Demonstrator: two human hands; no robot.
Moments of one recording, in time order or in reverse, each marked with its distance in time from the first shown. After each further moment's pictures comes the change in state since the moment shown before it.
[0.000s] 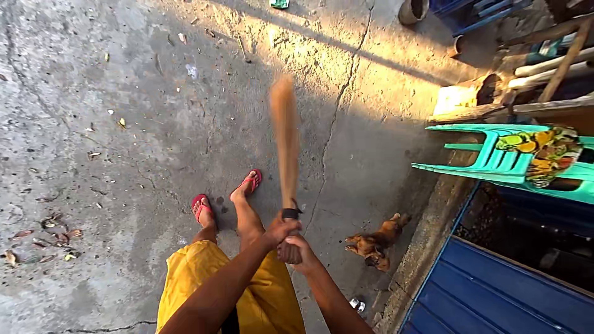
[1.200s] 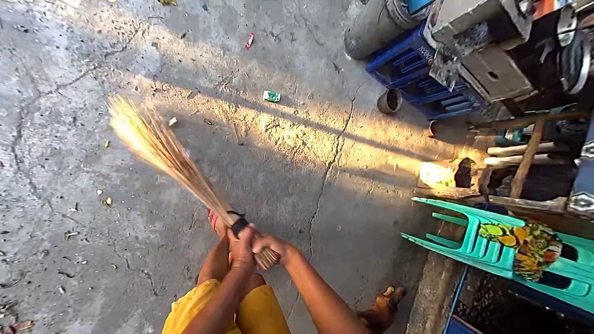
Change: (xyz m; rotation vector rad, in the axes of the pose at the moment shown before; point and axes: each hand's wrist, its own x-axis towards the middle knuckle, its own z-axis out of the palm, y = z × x) left_hand 0.110 0.312 -0.024 -0.477 0.721 0.431; right_hand 0.198 -0.336 0.169 -0.527 -0.471 0.297
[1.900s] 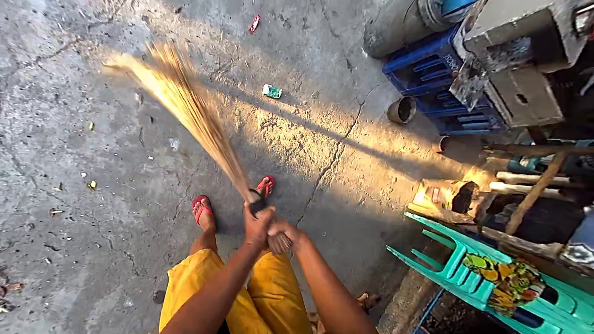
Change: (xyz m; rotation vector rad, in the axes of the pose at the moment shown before) left_hand 0.027 0.017 0.170 0.081 -0.102 -0.017; right_hand -0.058 -0.114 -0.122 0.057 0.008 -0.028
